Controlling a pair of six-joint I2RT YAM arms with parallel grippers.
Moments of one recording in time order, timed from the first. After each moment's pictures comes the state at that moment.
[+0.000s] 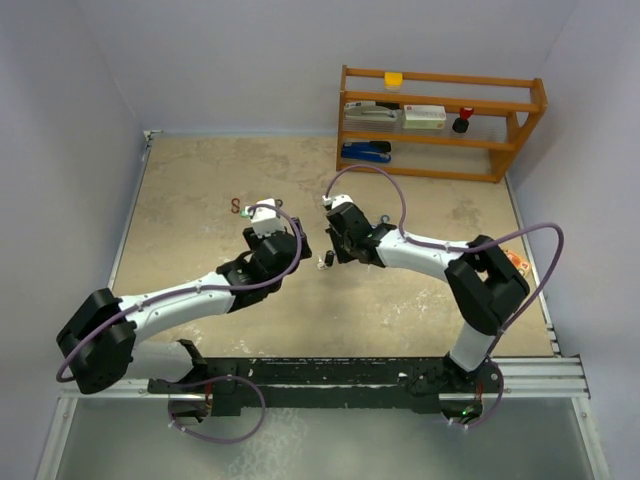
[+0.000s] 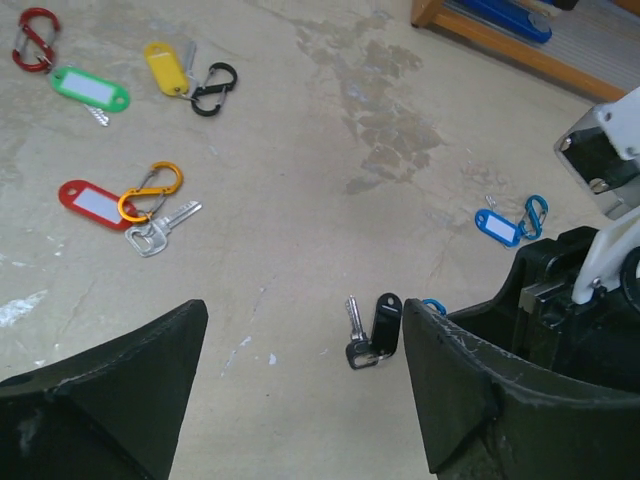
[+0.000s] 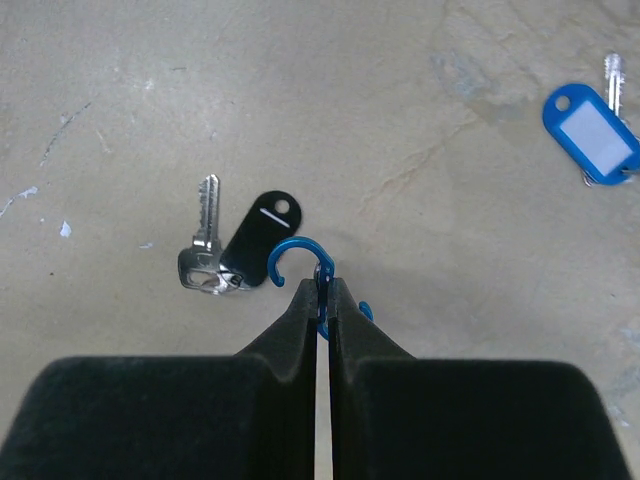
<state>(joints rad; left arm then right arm) -0.89 1.30 0.72 0.05 -0.73 -0.74 0.75 1.71 1.04 -0.25 0.24 0.28</state>
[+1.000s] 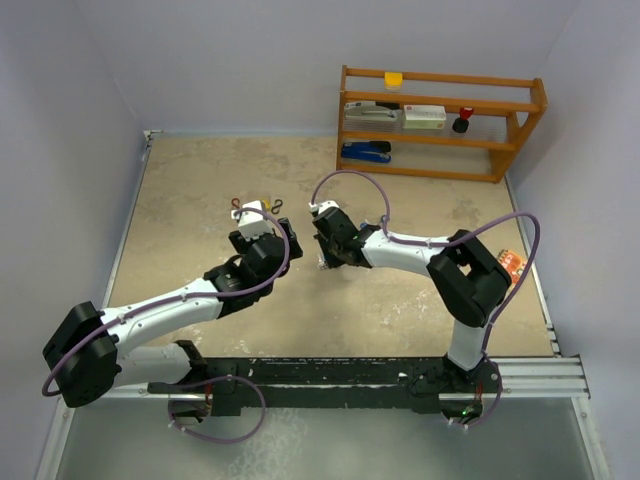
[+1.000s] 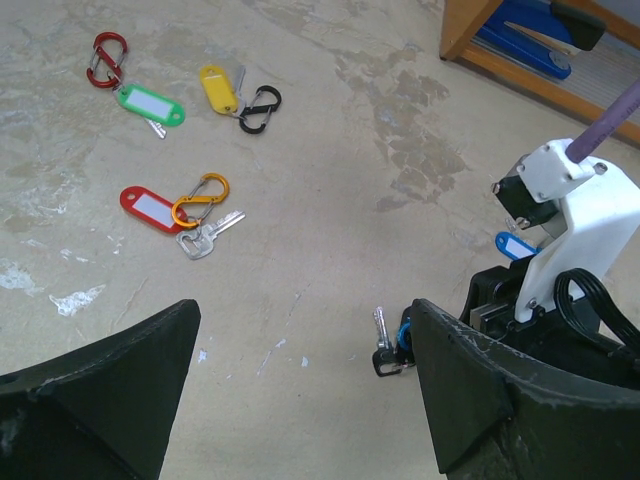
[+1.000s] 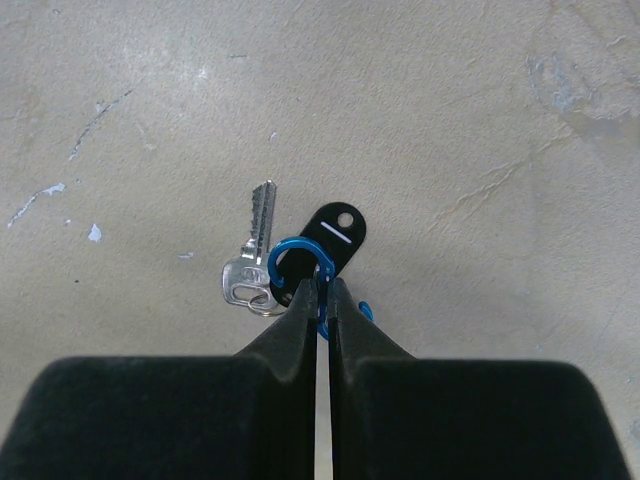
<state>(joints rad) -0.88 1.18 0.67 -0.03 -0.80 -0.76 0.81 1.83 1.13 -0.26 0.23 0.28</state>
